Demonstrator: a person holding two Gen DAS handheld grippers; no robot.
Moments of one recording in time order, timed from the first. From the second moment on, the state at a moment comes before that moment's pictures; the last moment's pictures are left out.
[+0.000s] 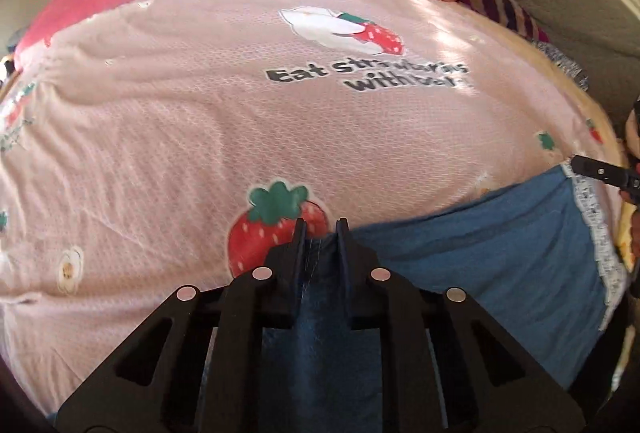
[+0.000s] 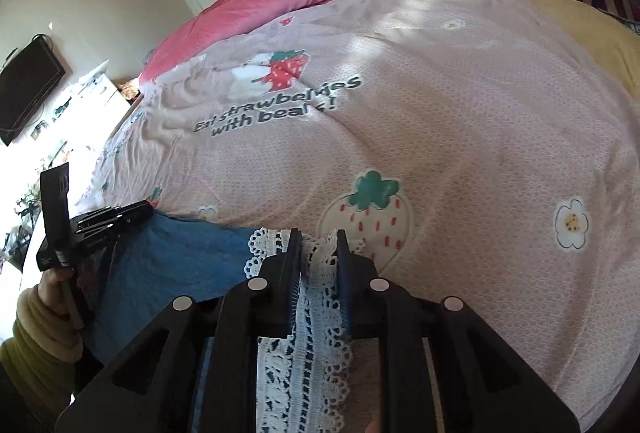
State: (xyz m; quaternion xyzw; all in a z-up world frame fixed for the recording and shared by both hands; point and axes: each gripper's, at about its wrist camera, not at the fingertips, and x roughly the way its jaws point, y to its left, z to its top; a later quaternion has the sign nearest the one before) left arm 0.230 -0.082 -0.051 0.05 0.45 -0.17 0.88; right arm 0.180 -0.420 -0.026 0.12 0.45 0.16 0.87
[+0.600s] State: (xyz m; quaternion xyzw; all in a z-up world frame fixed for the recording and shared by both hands) left arm 0.196 -0.089 -0.010 0.02 0.39 -0.19 0.90; right arm 0.112 -0.427 0.015 0.11 0.40 0.14 0.90
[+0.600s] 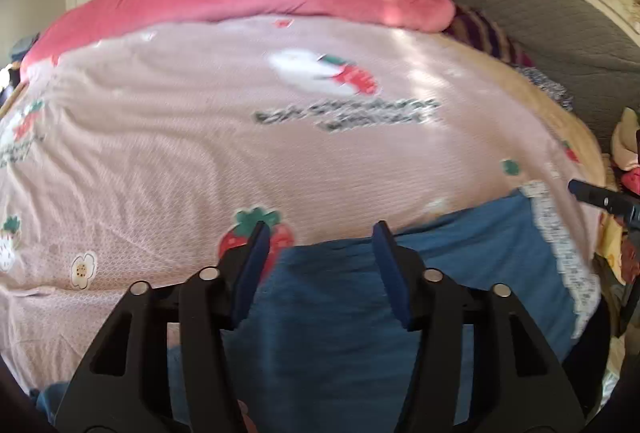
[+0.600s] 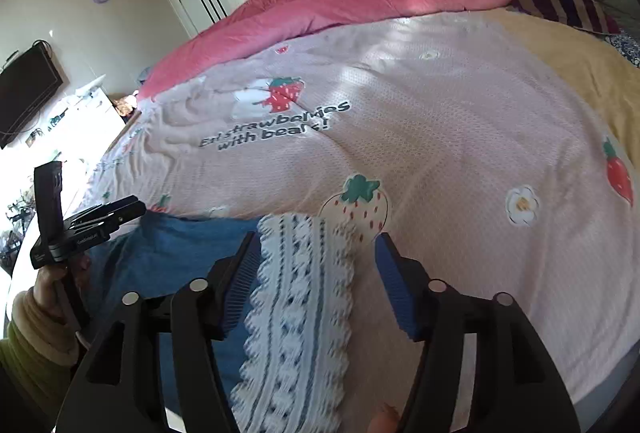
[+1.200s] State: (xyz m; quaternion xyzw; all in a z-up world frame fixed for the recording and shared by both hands) left arm 0.165 -0.245 0.008 0.16 0.40 -0.36 0.83; right arm 0.003 -0.427 -0.021 0.19 0.44 0.14 0.87
